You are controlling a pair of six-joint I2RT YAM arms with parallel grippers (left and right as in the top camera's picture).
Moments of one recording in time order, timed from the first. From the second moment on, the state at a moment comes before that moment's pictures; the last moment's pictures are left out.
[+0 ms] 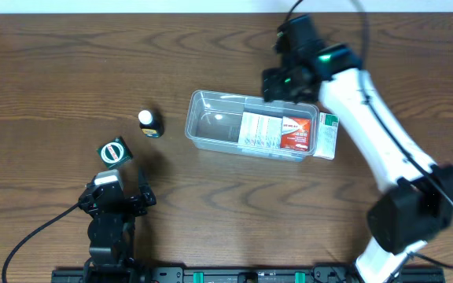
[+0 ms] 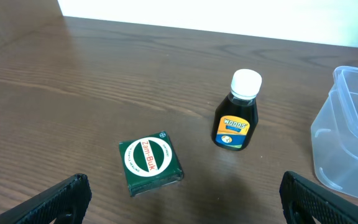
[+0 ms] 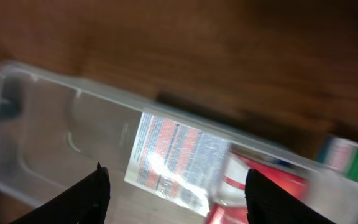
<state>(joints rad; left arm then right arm) -0.07 0.02 0.13 -0.42 -0.25 -0.12 0.36 1.86 1.74 -1.03 -0.09 0.35</state>
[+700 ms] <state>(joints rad) -0.07 0.02 0.13 -0.42 -0.24 -0.12 0.02 1.83 1.31 -0.99 -0.12 0.50</state>
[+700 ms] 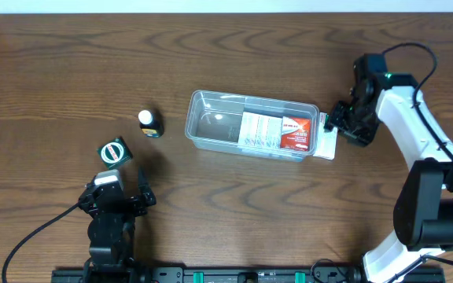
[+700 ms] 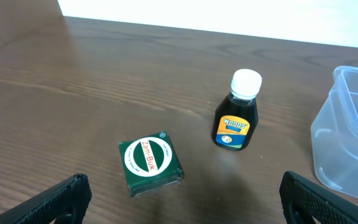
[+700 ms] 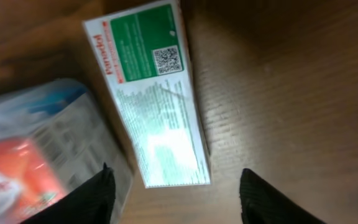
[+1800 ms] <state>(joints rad) -0.07 0.02 0.13 -0.42 -0.24 -0.12 -0.06 1.83 1.09 -0.57 -0.10 0.36</state>
